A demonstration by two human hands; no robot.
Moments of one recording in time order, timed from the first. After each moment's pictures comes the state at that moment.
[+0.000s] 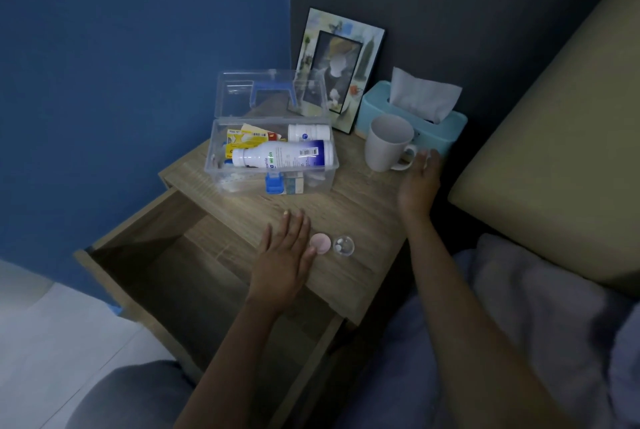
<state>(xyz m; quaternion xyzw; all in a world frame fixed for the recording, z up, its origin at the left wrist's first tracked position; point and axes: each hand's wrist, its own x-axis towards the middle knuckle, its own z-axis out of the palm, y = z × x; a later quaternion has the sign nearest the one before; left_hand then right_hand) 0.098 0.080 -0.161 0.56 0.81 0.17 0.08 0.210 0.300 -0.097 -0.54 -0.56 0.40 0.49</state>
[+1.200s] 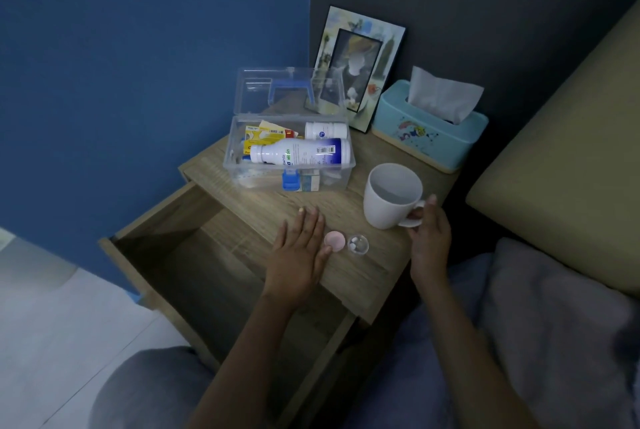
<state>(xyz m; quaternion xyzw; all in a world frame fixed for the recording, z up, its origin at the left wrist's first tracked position) 0.099 0.082 -0.165 0.56 0.82 0.14 0.06 0.243 0.228 -0.122 -0.52 -0.47 0.54 0.46</state>
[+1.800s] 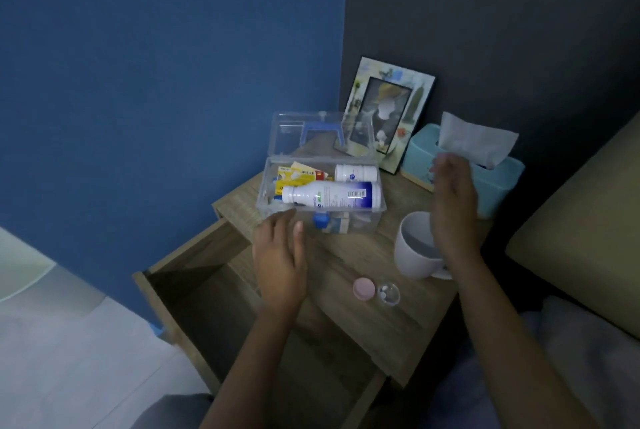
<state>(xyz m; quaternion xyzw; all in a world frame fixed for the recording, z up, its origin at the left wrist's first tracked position) 0.047 0.088 -0.112 0.31 0.82 0.48 -0.09 0.178 0.261 -0.030 -0.39 -0.66 0.43 0.47</state>
